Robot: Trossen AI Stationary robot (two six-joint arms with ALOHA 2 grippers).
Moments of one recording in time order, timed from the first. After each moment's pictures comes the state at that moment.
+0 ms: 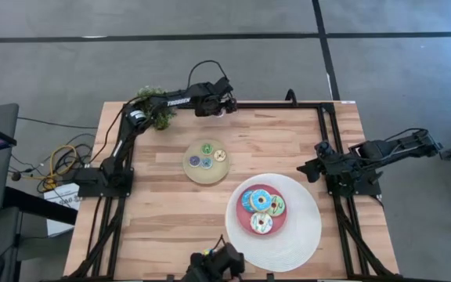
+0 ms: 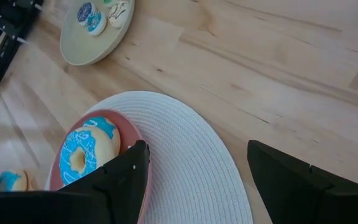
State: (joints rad) left arm 0.64 2.29 1.83 -0.64 -0.08 -0.94; right arm 0.27 0.48 0.52 -0.93 0.37 1.17
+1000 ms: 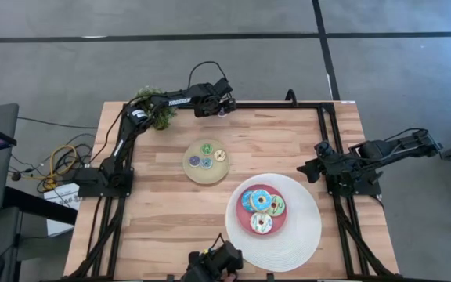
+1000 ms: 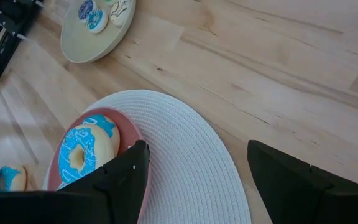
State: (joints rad) left arm 0.65 2.31 1.83 -0.63 -0.10 -0.97; right arm 0.27 0.48 0.52 -0.93 0.36 1.15
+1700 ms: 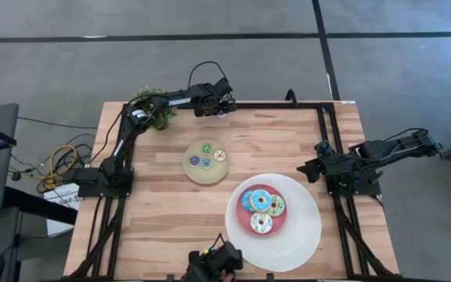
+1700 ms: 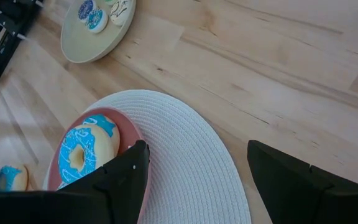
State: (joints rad) left arm 0.65 2.31 1.83 -0.63 -0.12 -0.95; right arm 0.27 0.48 0.52 -0.93 0.36 1.15
